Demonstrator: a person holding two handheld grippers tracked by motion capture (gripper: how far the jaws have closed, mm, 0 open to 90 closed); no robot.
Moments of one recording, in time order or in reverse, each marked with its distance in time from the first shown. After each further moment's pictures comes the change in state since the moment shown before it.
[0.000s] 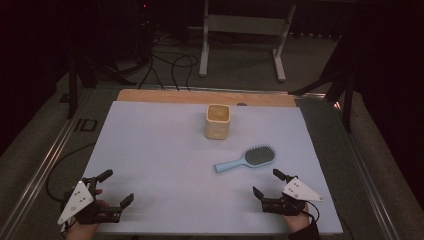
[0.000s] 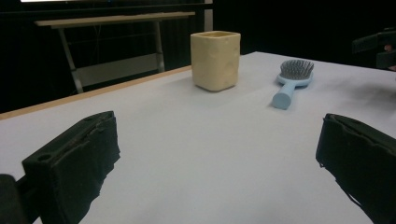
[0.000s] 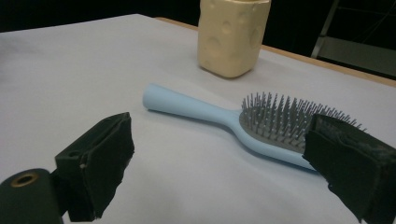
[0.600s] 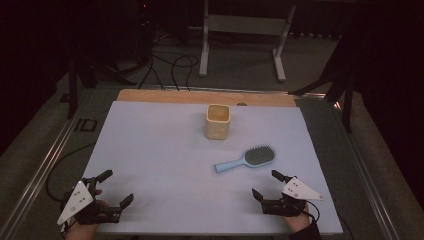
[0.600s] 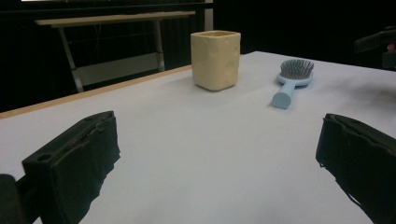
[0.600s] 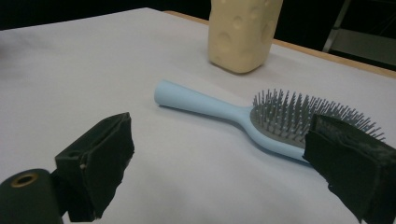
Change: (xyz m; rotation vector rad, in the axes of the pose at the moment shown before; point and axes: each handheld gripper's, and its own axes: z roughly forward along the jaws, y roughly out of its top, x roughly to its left) left arm -0.001 0.000 0.000 0.010 0.001 0.004; right arm 0.002 0.005 -0.002 0.038 0.036 0.002
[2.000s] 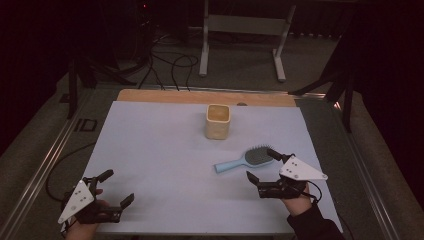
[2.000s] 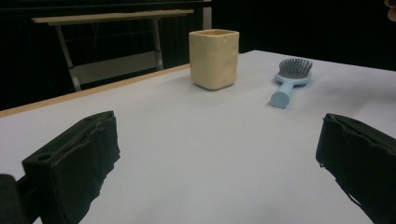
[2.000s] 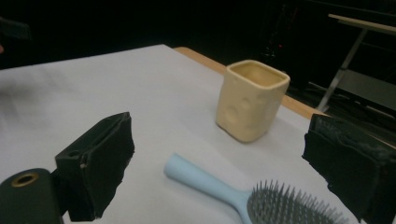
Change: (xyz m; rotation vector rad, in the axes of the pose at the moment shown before) left arm 0.001 0.000 0.001 0.000 -0.007 -0.007; right arm 0.003 0.089 0.002 -0.064 0.058 -0.095
